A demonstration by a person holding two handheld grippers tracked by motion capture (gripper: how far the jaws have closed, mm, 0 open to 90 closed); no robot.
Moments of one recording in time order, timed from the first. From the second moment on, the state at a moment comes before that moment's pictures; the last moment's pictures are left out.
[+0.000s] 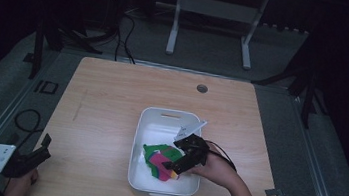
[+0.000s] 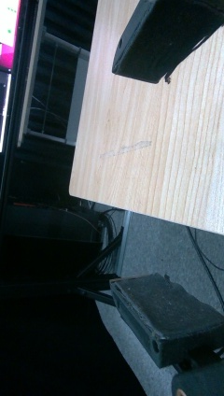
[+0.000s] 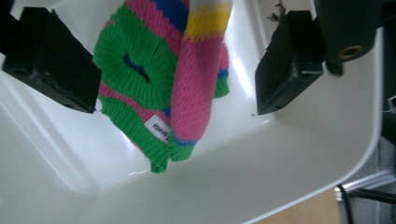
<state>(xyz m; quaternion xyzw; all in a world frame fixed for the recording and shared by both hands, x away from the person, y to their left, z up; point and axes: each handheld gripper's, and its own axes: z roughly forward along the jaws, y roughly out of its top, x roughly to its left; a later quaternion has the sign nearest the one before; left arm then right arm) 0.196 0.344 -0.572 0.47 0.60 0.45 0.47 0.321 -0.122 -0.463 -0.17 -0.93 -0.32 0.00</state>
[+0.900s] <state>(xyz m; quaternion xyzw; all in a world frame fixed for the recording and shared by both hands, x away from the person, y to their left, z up) 0.197 0.345 -0.572 0.47 0.59 0.45 0.47 0.335 -0.048 -0.522 -0.17 -0.97 -0.14 -0.04</state>
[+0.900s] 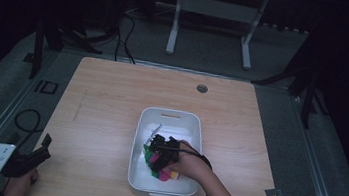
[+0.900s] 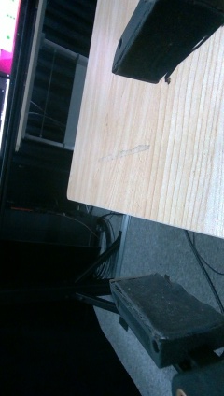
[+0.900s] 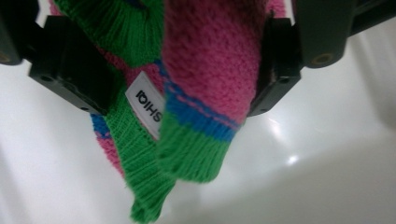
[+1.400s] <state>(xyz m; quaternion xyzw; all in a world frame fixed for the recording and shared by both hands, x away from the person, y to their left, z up) 0.197 0.346 -0.572 0.47 0.60 0.45 0.47 0.329 -0.050 -0.504 -0.15 -0.97 -0.17 -0.10</state>
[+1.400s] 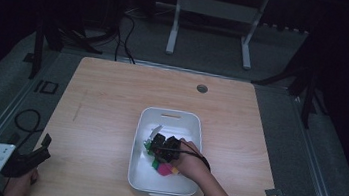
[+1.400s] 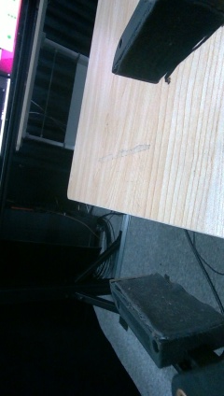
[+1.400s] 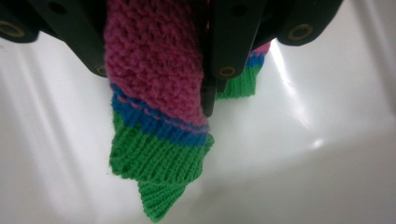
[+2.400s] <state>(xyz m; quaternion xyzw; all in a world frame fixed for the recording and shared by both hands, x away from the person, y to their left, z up) 0.196 0.345 -0.572 0.47 0.60 0.45 0.47 0.322 -0.105 -0.372 -0.16 -0.92 -0.31 -0.17</state>
